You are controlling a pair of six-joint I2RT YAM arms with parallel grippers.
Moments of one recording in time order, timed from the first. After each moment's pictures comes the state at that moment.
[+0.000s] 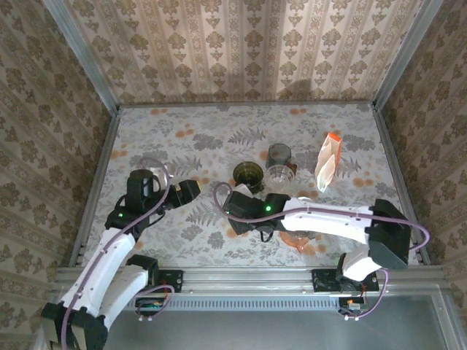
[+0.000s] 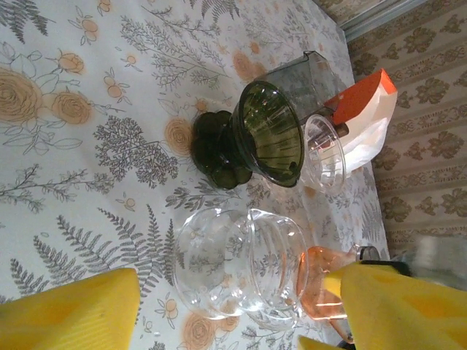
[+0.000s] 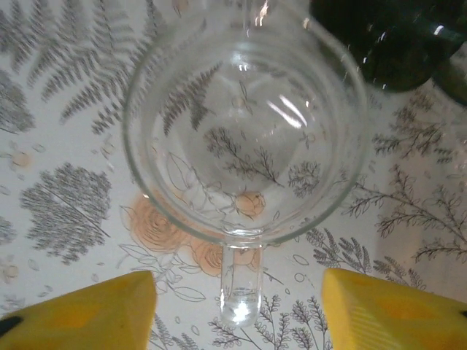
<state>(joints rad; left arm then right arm) -0.30 0.78 0.57 -0.38 0.54 -0.67 1.12 1.51 1.12 -0.74 0.32 0.56</state>
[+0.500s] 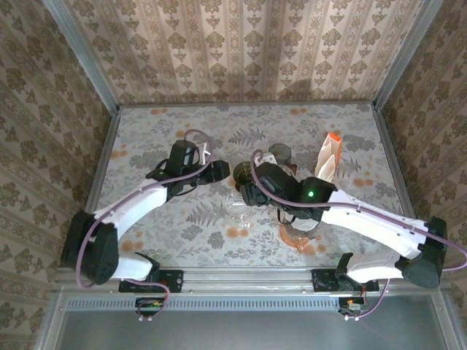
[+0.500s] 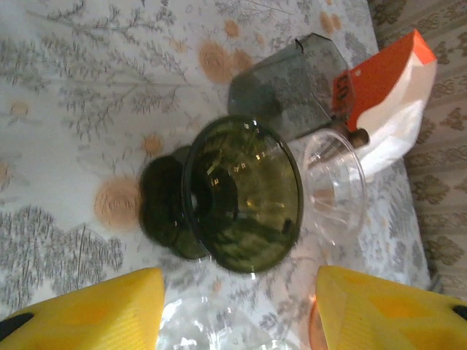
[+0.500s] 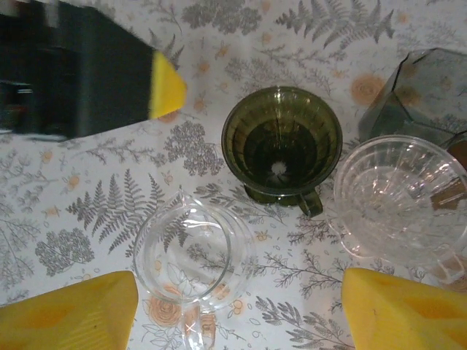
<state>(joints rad) -0.53 1.41 0.89 -0.16 0.43 -0.62 0.98 1.25 1.19 -0.76 0.39 0.54</state>
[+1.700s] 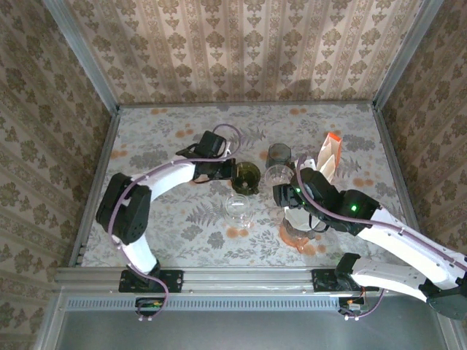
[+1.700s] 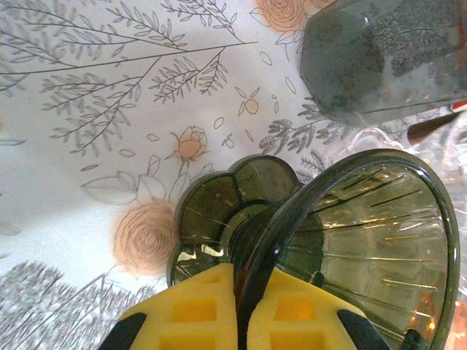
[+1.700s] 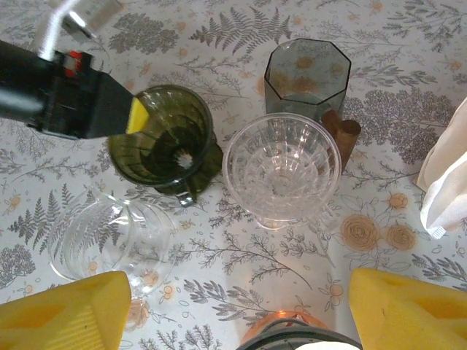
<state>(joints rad) -0.60 1.70 1.18 -0.43 0.31 -0.46 0.85 0.95 1.00 -0.82 0.41 0.54</state>
